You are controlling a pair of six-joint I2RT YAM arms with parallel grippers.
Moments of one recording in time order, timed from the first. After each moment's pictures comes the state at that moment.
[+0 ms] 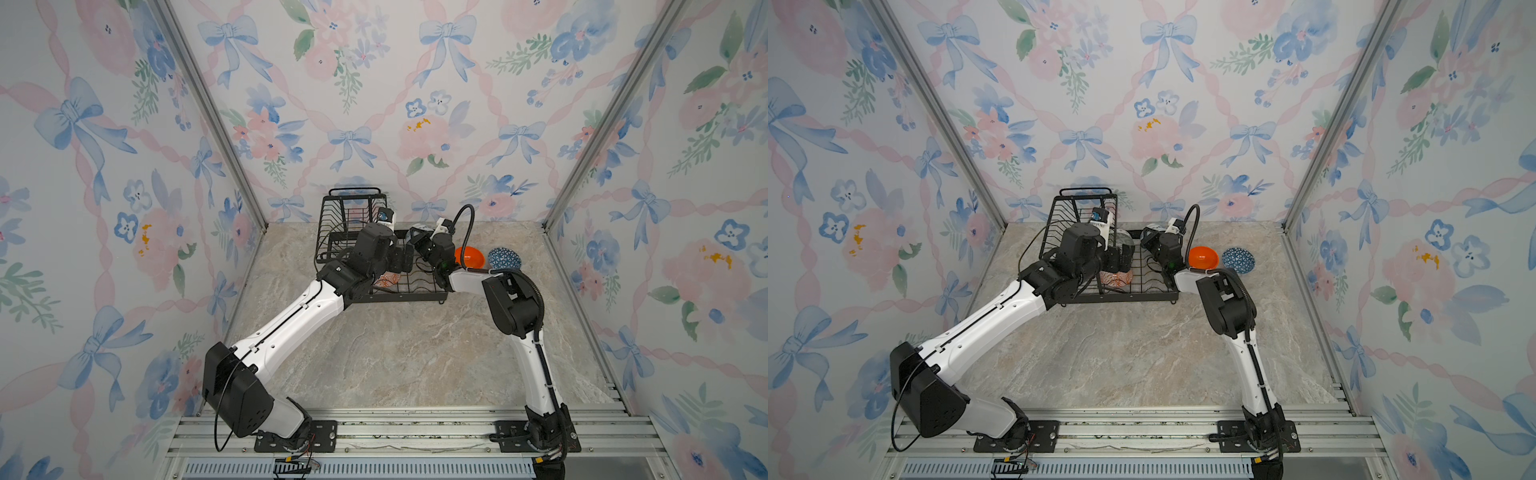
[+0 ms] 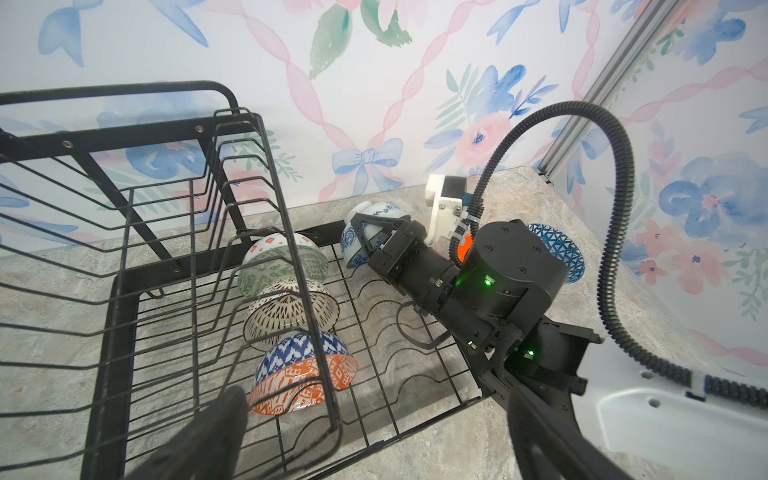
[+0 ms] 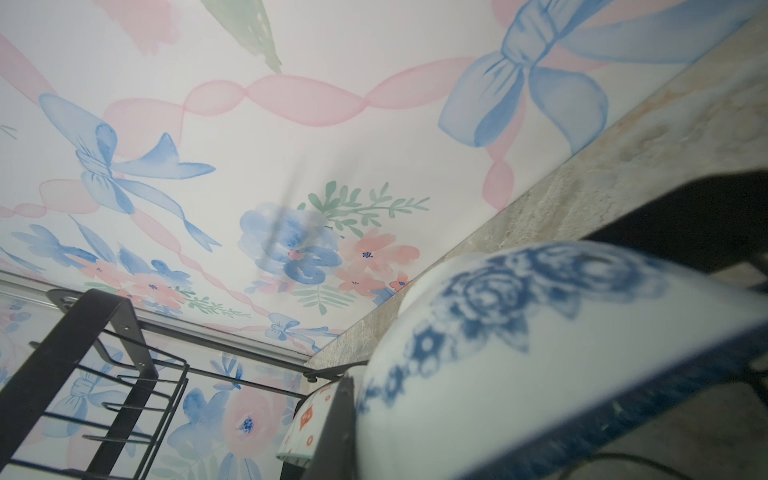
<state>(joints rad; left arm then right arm) -0.65 1.46 1.38 -0.39 -0.24 -0.25 0.48 2.39 1.60 0.73 0.03 1.08</state>
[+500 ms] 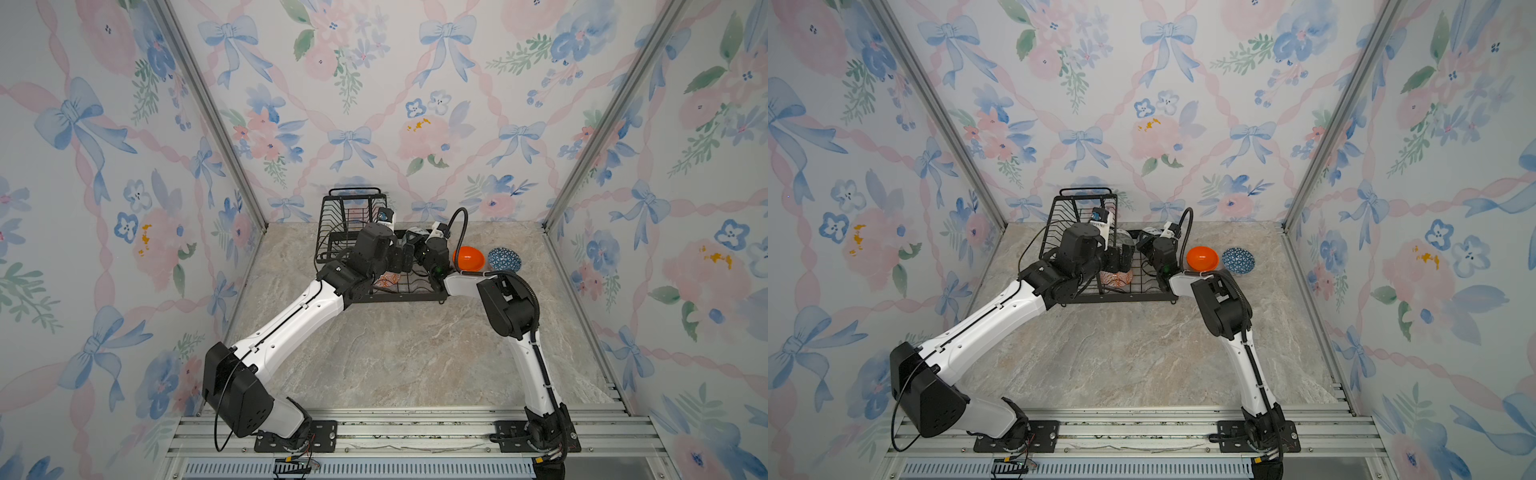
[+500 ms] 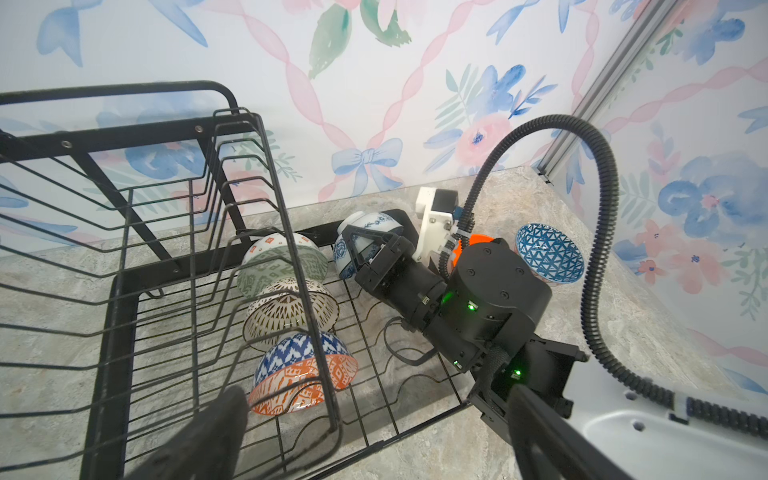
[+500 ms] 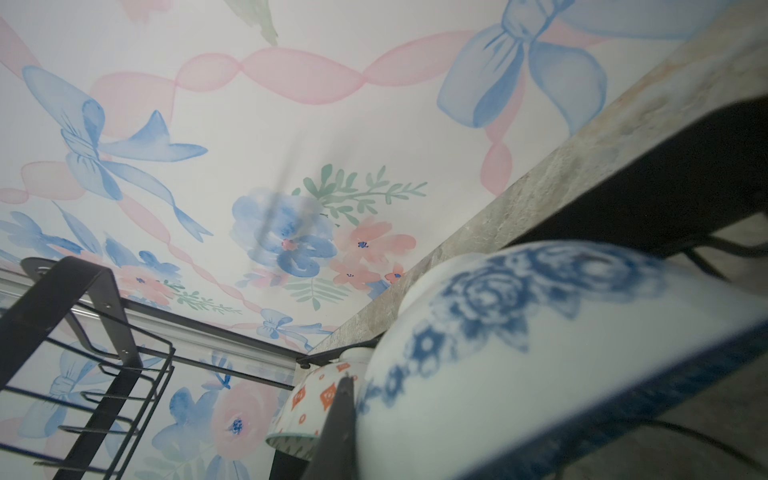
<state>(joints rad) -0.65 1.46 1.38 -0.39 -0.23 -0.25 0.51 2.40 1.58 0.75 0.09 1.07</state>
